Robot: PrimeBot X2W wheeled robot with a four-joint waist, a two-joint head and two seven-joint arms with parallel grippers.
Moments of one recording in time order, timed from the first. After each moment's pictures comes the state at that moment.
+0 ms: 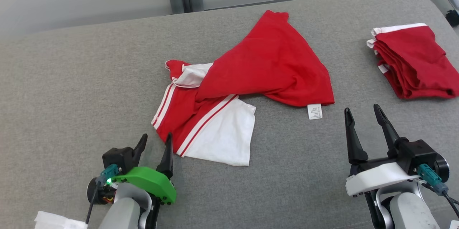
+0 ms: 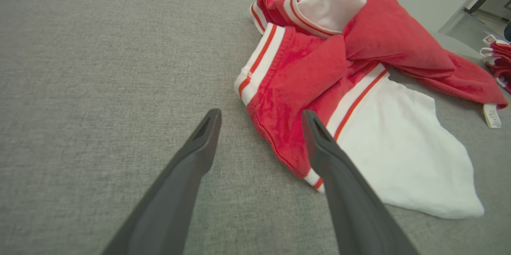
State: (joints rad) left arm -0.31 0.05 -0.24 0.68 -0.40 -0.11 -0.26; right arm -0.09 -0.07 0.02 0.13 0.11 0.13 -0.26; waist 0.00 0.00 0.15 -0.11
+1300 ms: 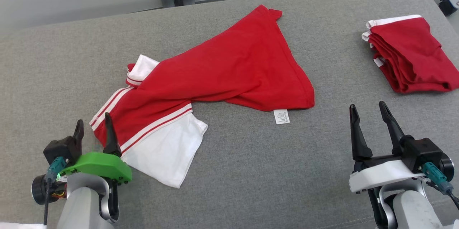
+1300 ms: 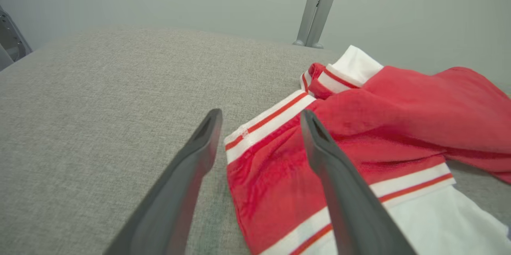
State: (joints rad) left arm -0.35 0.07 0.04 0.63 -0.28 0.00 -0.26; right arm -0.09 -0.05 -0.01 0.12 0.11 0.13 -0.26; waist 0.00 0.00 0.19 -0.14
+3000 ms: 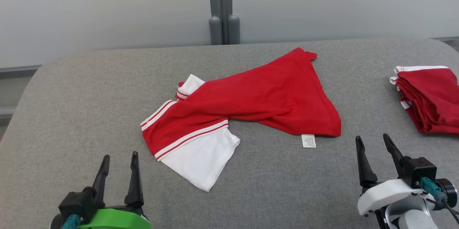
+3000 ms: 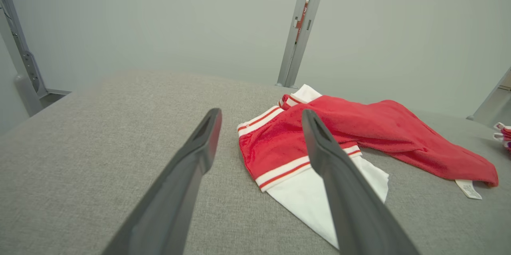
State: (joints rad) left arm 0.02 0.05 -0.02 0.21 -0.28 -0.12 -0.26; right arm -0.05 -0.10 -0.03 0.29 0.12 0.13 -0.26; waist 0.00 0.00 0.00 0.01
